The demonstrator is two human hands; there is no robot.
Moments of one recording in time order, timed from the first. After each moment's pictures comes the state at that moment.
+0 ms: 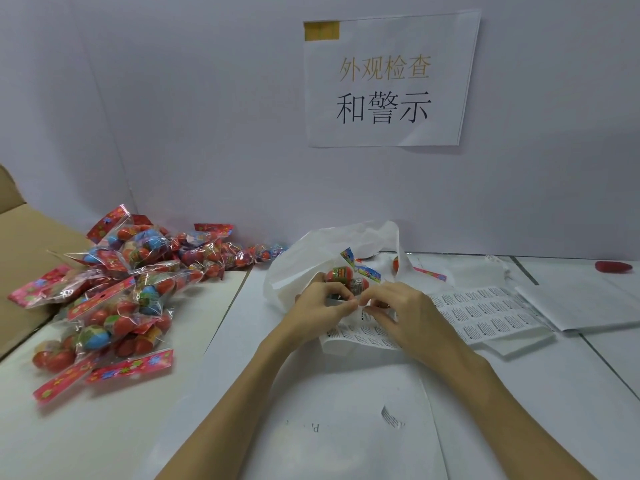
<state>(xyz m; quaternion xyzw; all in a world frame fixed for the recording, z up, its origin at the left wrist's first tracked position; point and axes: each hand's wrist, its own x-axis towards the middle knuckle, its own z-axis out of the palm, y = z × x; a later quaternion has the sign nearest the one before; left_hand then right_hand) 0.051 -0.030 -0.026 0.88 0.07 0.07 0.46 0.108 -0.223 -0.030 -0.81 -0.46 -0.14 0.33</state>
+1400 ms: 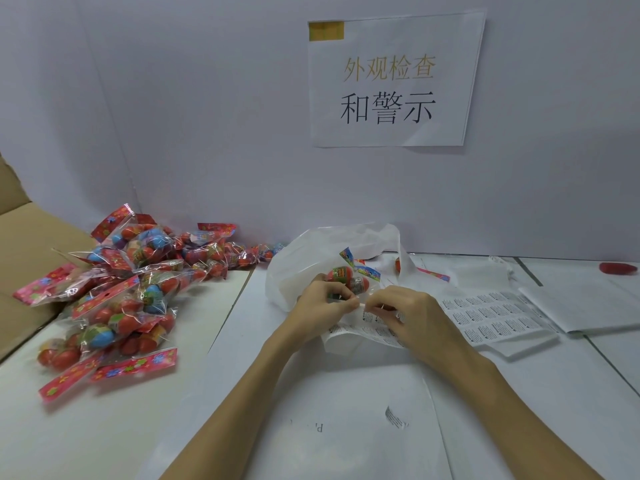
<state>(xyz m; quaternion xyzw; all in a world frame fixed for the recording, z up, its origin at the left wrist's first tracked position) 0.054 -0.027 -0.028 0.86 0.10 0.07 0.49 0.115 -0.225 -0.039 -0.80 -0.47 -0.14 0.34</state>
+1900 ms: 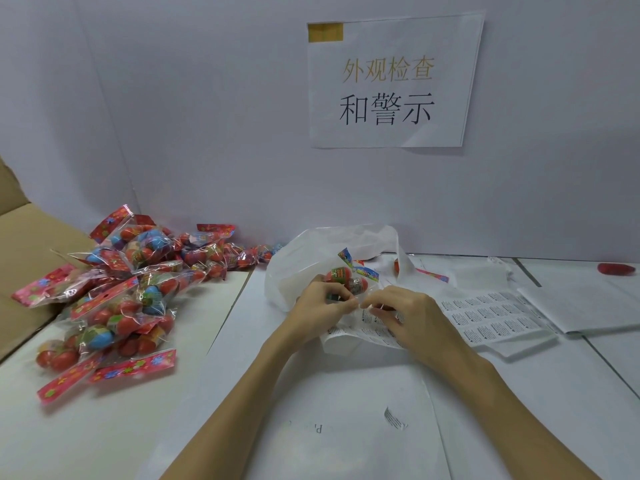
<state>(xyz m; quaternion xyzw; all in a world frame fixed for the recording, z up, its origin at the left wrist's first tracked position) 0.056 -0.026 -0.029 0.86 0.10 0.07 0.50 0.115 -0.226 -0.038 -0.81 -0.46 -0.13 0.34</state>
